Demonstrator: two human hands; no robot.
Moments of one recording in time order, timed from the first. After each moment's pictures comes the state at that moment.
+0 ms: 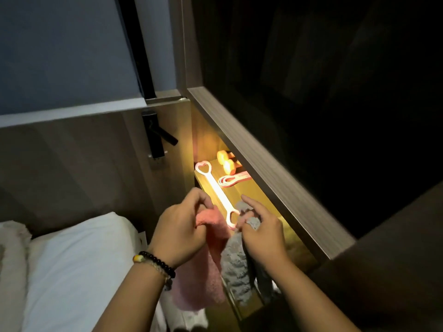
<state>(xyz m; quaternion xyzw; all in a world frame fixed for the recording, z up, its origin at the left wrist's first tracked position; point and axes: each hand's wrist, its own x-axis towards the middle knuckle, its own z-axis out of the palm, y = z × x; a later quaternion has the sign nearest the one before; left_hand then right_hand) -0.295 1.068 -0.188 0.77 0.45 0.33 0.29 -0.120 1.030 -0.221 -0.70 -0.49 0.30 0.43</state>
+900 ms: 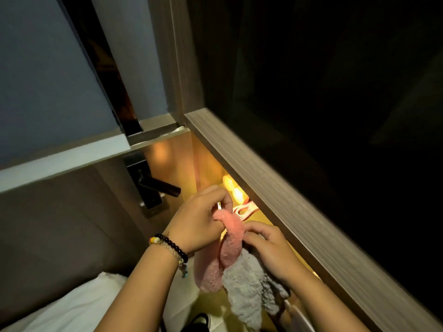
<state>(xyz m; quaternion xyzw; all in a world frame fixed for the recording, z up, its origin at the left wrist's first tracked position) -0.278 1.340 -0.202 0.85 0.29 0.30 0.31 -0.122 1.244 -0.237 -0.61 -0.47 0.46 0.44</state>
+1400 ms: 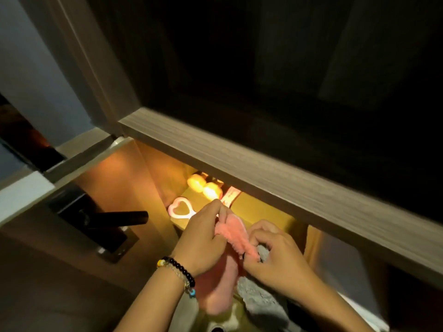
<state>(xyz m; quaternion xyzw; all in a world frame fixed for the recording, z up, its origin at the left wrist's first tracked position) -0.256 1.368 -0.283 0.85 0.21 0.16 0.45 -0.149 1.225 -0.304 -0.75 -0.48 0.16 0.41</state>
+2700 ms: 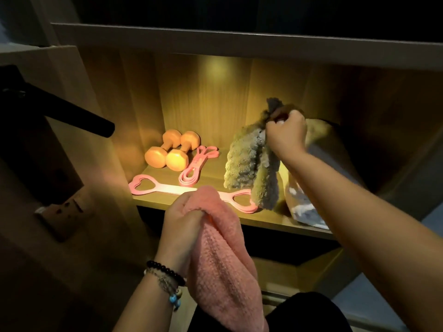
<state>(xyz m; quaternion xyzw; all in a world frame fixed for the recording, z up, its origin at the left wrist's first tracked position) -0.354 1.337 -0.440 0.61 0.26 0.17 0.73 -0.136 1.237 -0.377 -0.83 -0.11 -0.20 0.52</state>
